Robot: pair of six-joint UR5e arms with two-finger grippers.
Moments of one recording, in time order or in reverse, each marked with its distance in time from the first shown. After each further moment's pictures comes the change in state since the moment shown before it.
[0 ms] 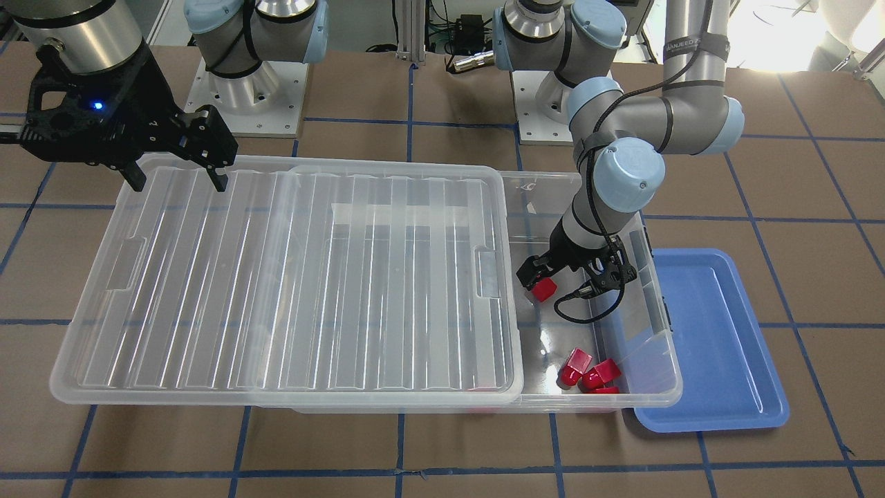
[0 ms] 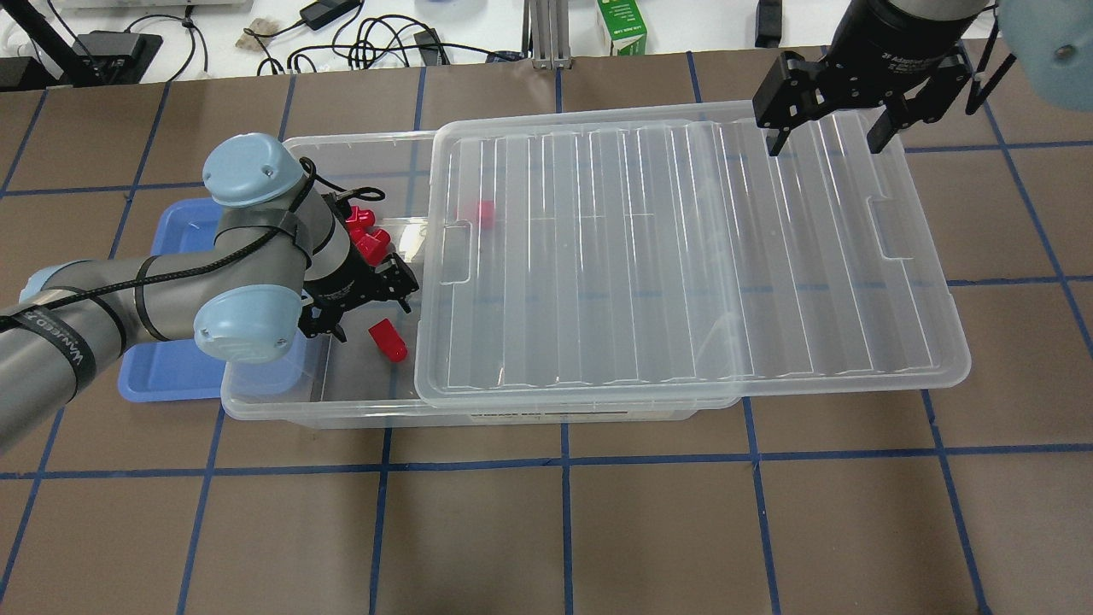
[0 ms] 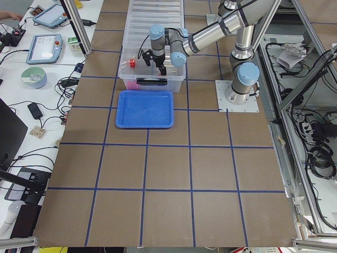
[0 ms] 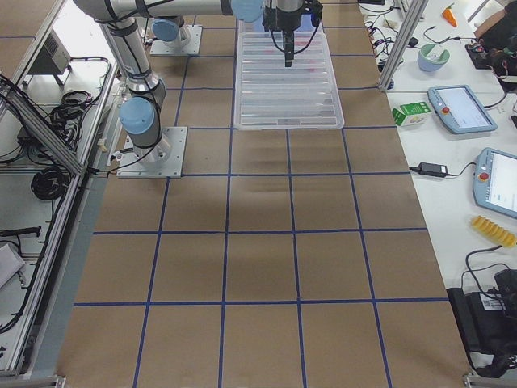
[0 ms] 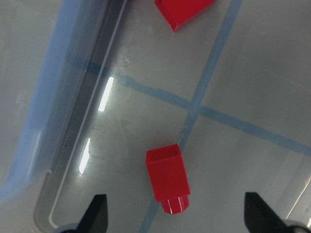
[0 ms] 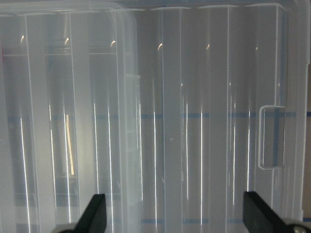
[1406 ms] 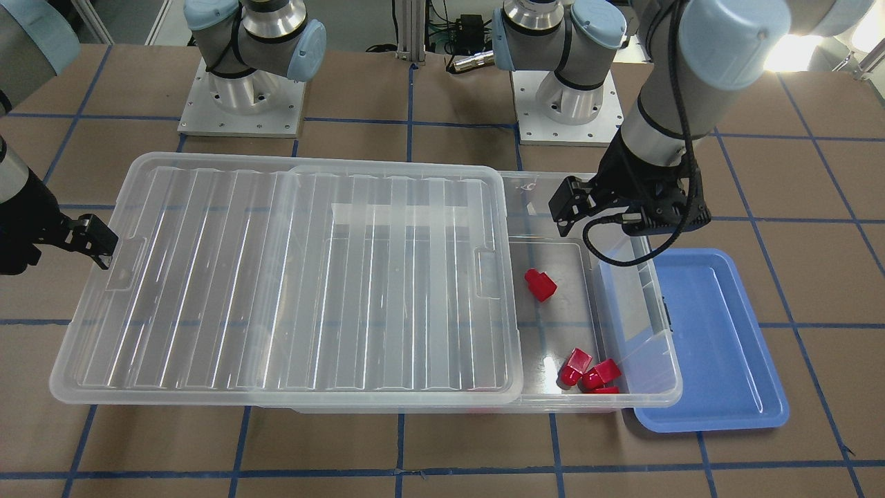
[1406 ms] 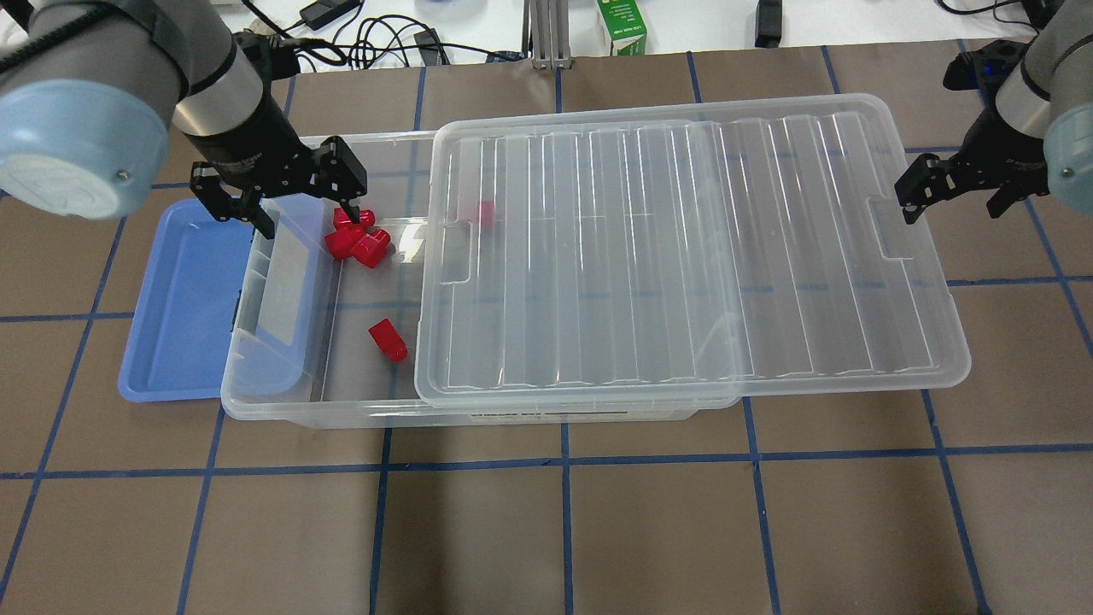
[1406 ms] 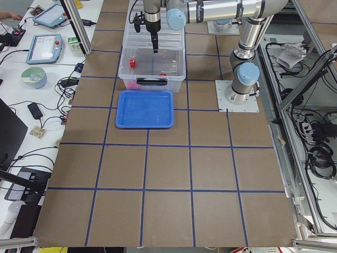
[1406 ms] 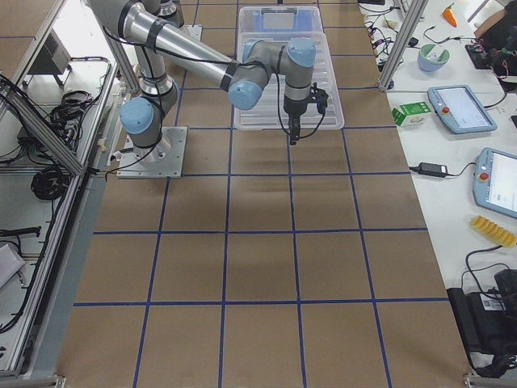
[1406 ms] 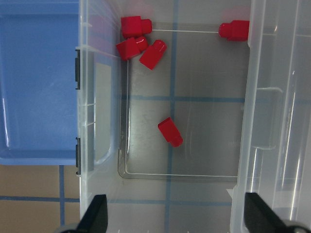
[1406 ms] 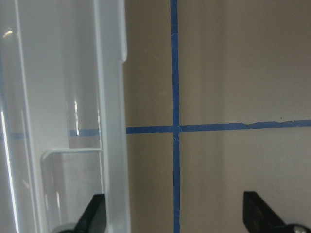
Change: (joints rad) left arm 0.001 0.151 0.331 -0.435 0.018 0.268; right arm -0.321 0.095 0.249 -0.340 -0.100 -0.317
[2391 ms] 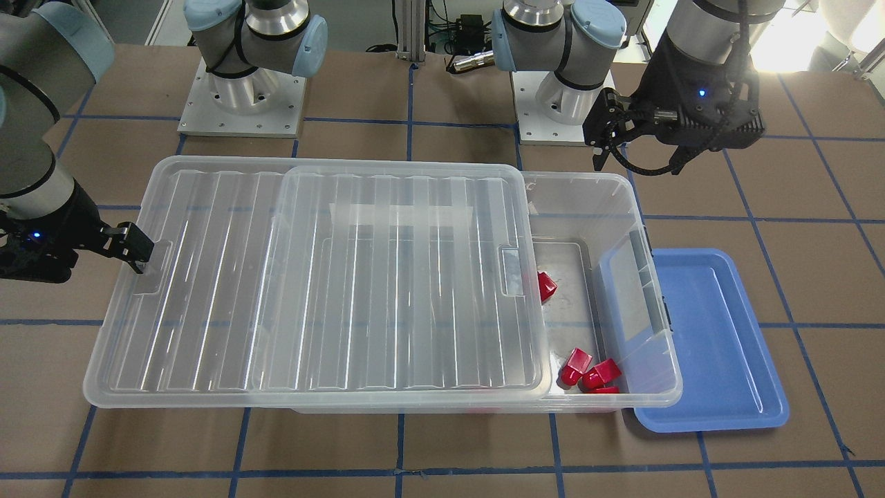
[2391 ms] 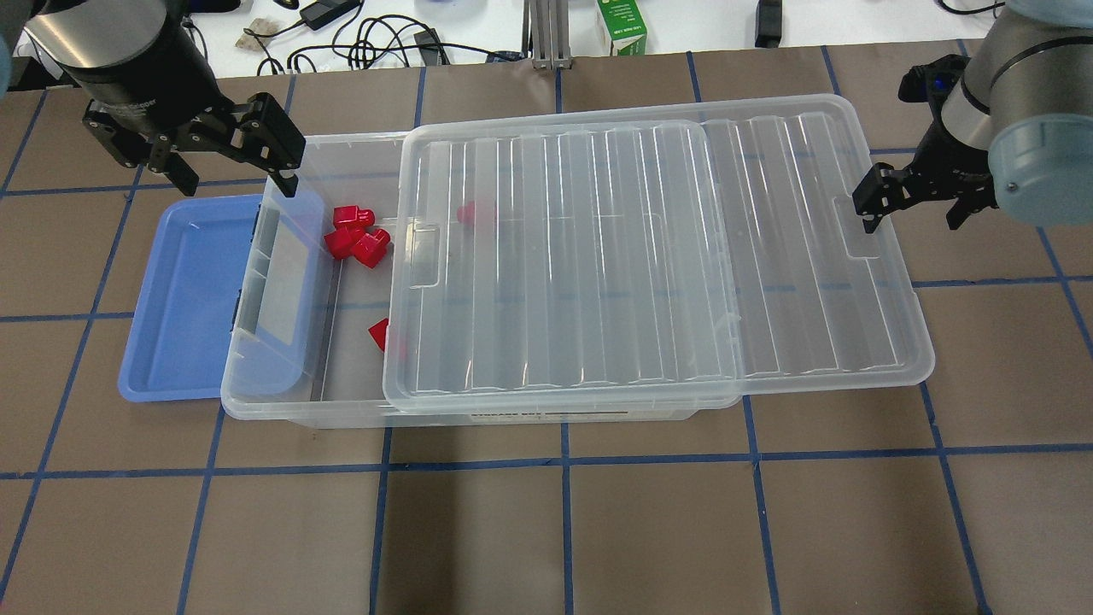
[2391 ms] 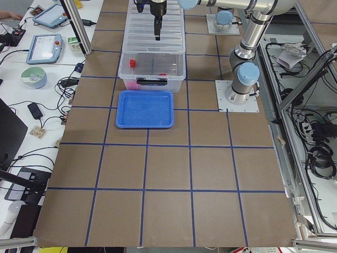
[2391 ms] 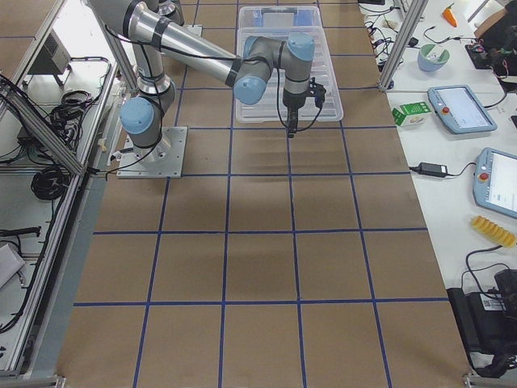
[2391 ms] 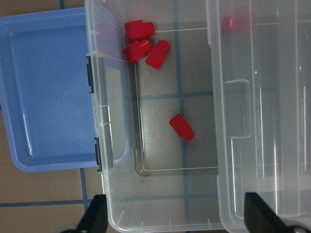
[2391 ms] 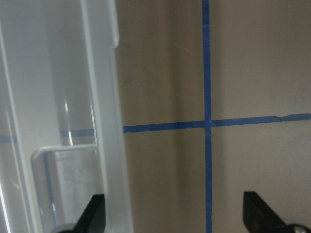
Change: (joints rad) left arm 0.011 0.087 0.214 -0.272 0.055 0.230; right arm 0.054 0.017 0.050 -0.025 -0.010 0.091
